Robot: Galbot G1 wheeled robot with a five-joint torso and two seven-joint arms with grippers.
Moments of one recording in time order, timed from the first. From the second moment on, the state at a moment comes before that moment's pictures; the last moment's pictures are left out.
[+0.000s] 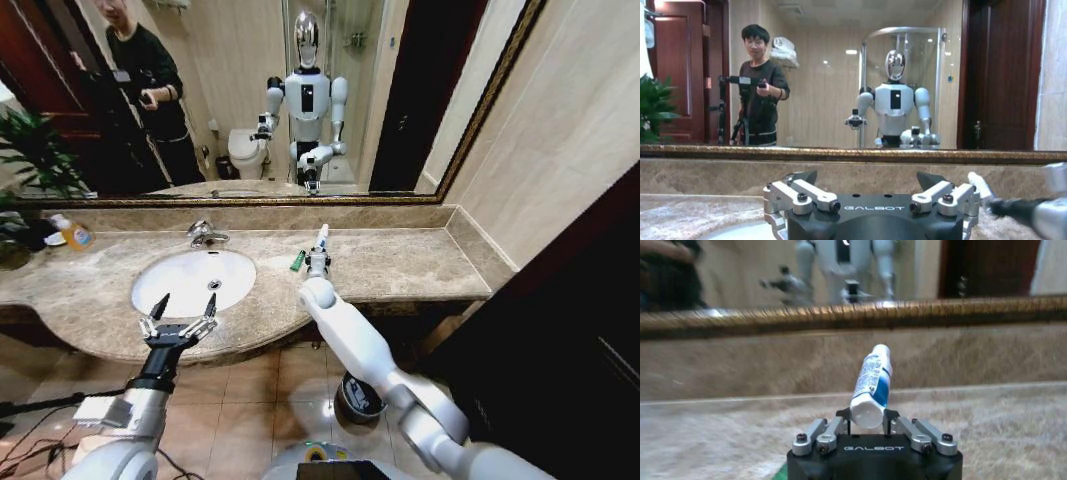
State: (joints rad) left arm 1.84 -1.36 -0.82 -2.47 -0.37 0.04 0.05; right arm -0.60 1.45 -0.15 1.50 0.52 -0.31 0.71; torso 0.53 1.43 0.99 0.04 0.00
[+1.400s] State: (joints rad) left arm 1.84 -1.36 -0.82 -2.47 -0.37 0.04 0.05; right arm -1.82 1.20 0.72 1.88 0.41 0.17 -0.74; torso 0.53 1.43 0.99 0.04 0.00
